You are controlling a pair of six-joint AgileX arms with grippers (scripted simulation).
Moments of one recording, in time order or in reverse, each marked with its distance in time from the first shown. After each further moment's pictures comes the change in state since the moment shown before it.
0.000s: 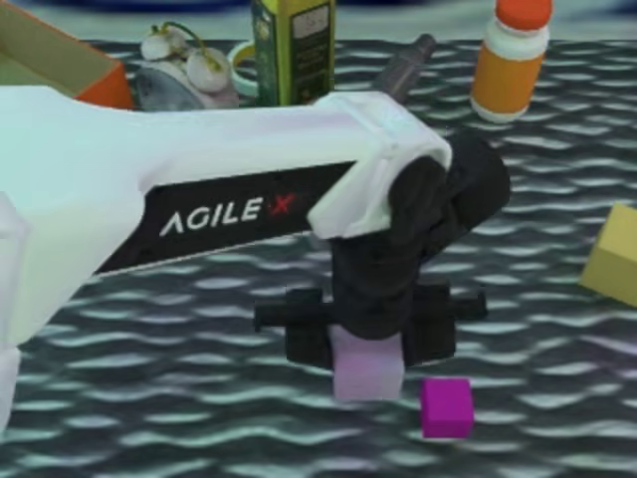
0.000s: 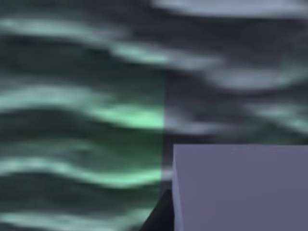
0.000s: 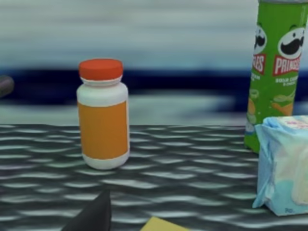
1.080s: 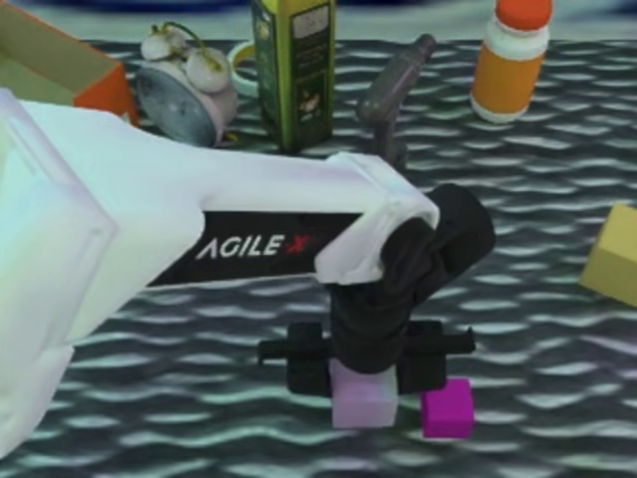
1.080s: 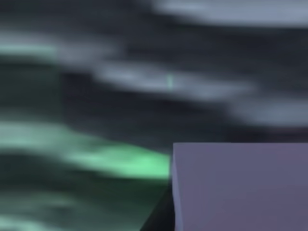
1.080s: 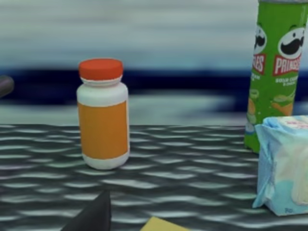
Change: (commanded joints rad) left arm -0.008 0.051 -0.122 0.177 0.000 0.002; right arm 0.000 0.000 0.000 0.000 0.000 0.000
